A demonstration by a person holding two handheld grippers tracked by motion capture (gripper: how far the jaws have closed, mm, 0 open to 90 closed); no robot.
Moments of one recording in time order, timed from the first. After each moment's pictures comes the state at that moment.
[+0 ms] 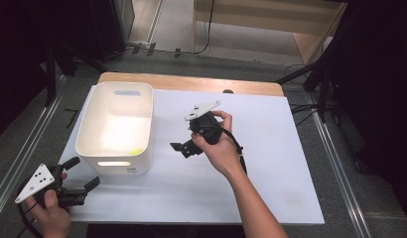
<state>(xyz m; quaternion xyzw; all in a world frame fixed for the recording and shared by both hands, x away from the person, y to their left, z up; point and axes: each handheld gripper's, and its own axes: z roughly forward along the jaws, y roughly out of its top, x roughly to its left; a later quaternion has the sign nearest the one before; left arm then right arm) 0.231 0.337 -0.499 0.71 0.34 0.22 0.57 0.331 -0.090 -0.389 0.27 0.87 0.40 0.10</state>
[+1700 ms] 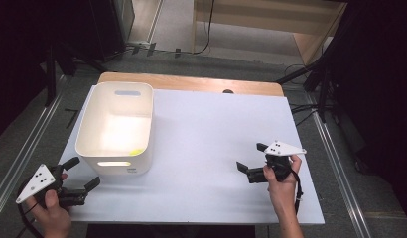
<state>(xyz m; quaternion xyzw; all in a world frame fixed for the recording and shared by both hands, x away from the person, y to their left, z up) 0.230 0.336 -0.499 0.71 0.34 0.23 0.57 0.249 -0.261 -0.462 0.41 0.77 0.45 0.18</state>
